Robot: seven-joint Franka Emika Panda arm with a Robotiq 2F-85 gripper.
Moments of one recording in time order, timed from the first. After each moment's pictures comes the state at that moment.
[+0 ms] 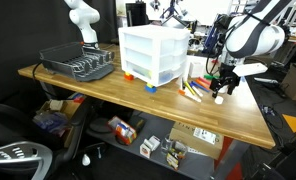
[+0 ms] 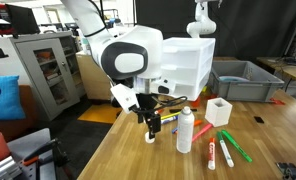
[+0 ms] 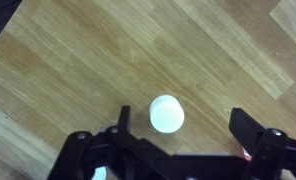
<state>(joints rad) -0.02 0.41 -0.06 -2.36 0.05 2.68 0.00</state>
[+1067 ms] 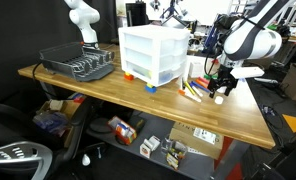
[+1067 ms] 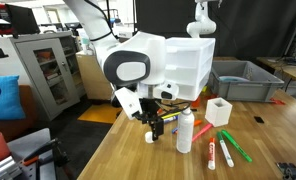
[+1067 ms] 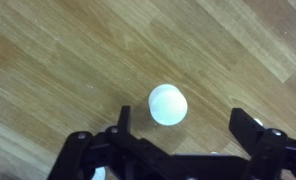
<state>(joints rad) -0.09 0.46 0.00 -2.33 0.11 2.75 -0.03</state>
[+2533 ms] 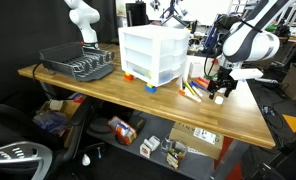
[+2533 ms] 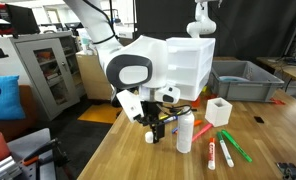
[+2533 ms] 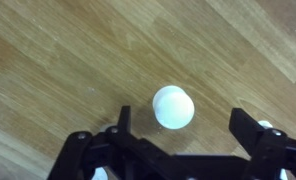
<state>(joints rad) -0.10 0.49 0.00 -2.31 0.11 2.75 -0.03</state>
